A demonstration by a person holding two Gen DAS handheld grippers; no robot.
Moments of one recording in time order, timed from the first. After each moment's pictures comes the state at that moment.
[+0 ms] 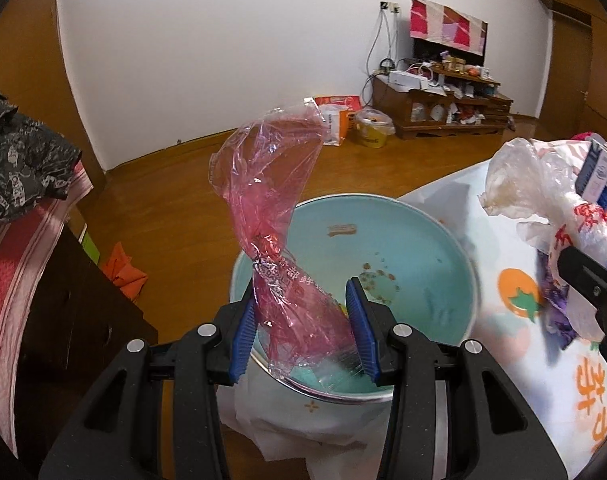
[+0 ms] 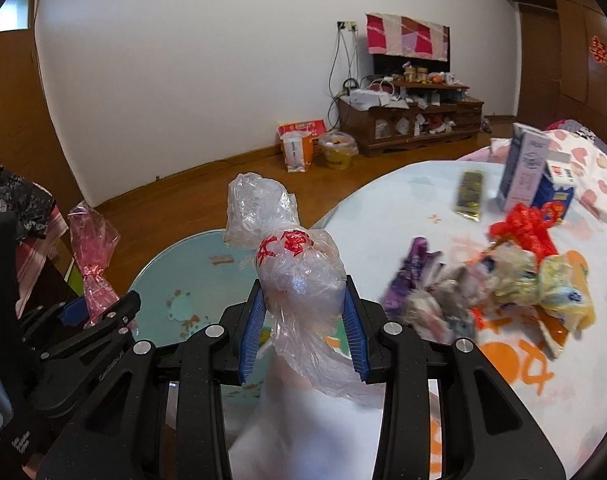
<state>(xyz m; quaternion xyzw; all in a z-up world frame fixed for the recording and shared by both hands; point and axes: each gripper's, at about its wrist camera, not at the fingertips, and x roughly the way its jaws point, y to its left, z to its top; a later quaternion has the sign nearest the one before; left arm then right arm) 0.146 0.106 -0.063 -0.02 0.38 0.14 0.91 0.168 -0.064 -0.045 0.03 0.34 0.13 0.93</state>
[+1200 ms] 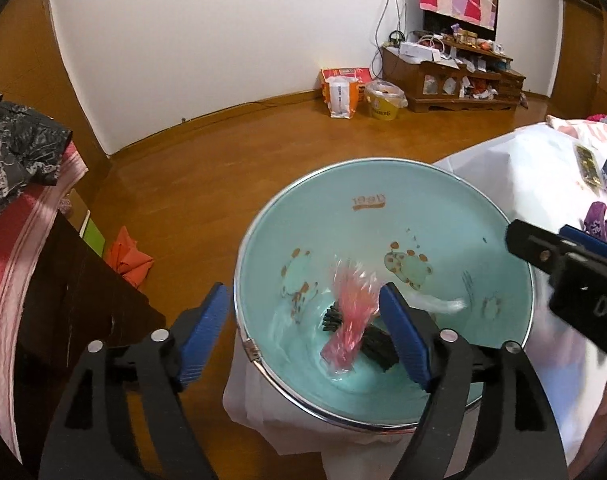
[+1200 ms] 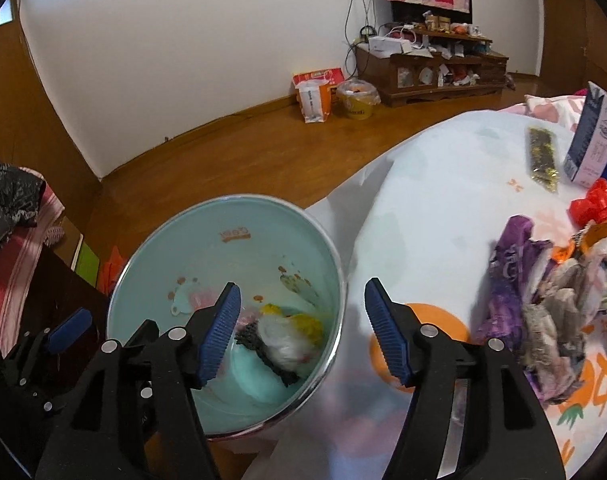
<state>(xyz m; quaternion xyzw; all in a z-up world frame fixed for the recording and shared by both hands) 0.175 0.125 -0.100 -0.01 0.42 0.15 0.89 0.231 -0.022 -0.087 0.04 0.42 0.15 0.89</state>
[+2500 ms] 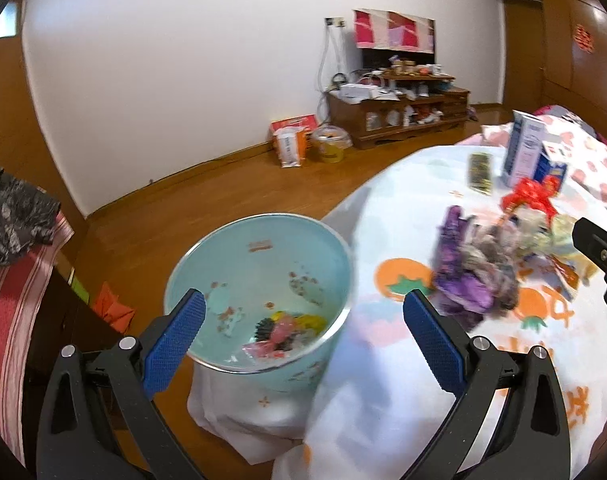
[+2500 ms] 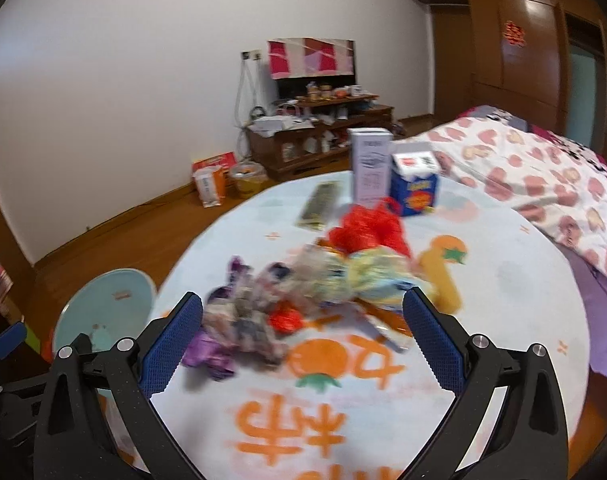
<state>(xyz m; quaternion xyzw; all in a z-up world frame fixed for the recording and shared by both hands) 0.116 -0.010 -0.033 0.04 0.35 0.08 0.93 0.126 -0.205 -0.026 0.07 0.30 -0.03 0.95</state>
